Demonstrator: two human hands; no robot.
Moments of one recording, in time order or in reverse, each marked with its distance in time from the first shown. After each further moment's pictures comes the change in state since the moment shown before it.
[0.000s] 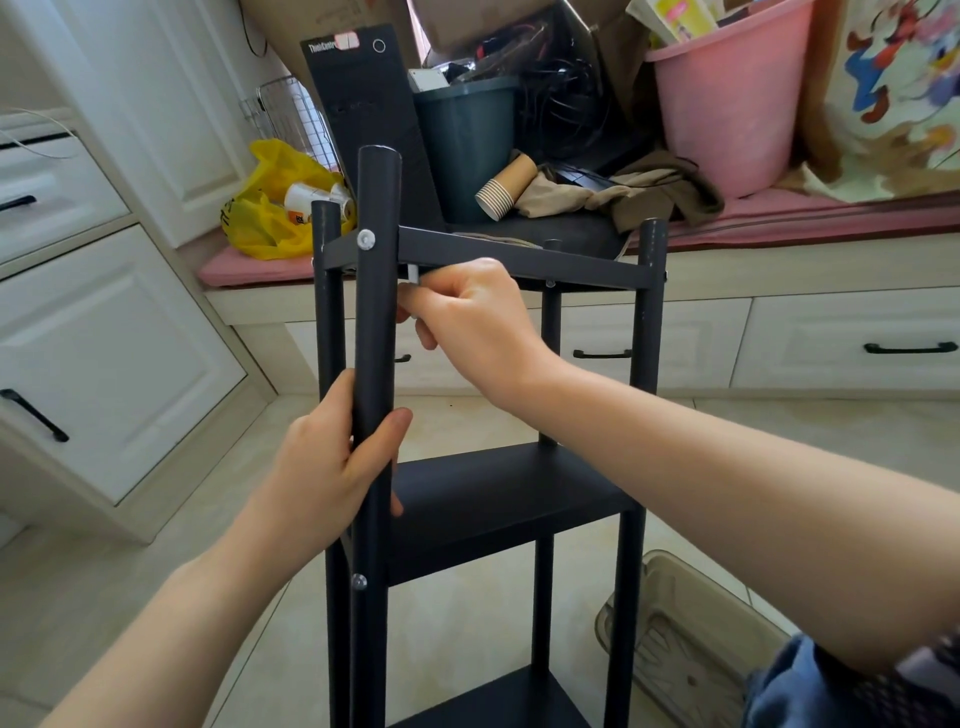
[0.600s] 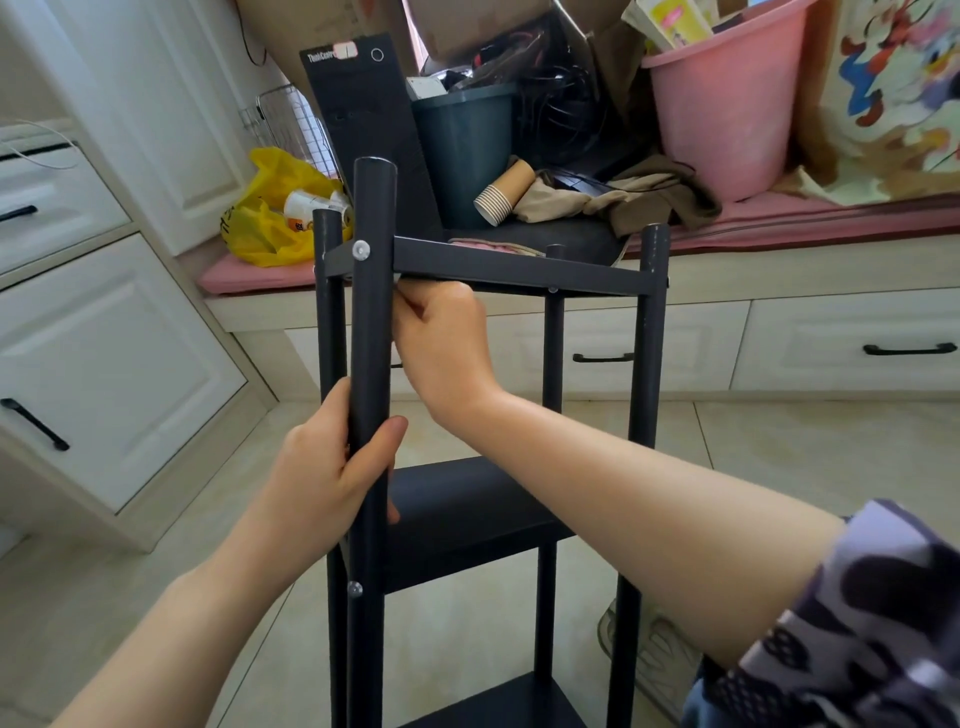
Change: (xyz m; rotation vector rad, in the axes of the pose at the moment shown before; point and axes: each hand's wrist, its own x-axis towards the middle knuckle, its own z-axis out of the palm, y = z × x) left_hand 0.000 -0.002 -0.001 0.010 0.017 -0.003; right_hand 0.005 0.014 0.038 0.153 0.155 -0.038
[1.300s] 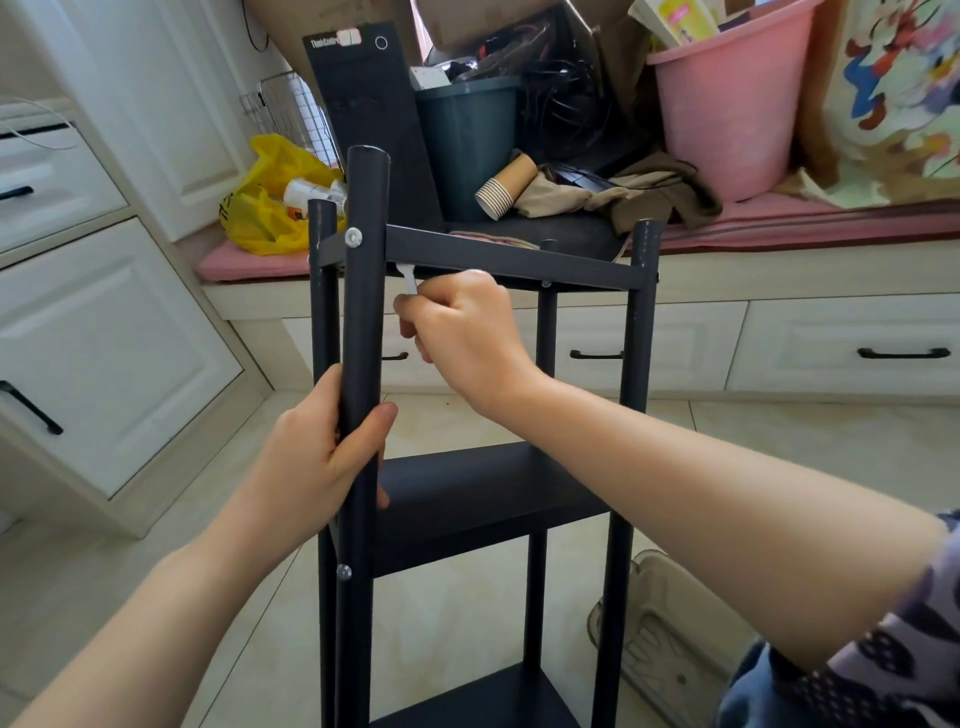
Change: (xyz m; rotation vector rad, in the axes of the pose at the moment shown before) left_hand 0.001 -0.004 -0.004 0.014 -0.009 -0.005; right_hand -0.003 -0.013 -0.026 -0.225 -0.107 0.067
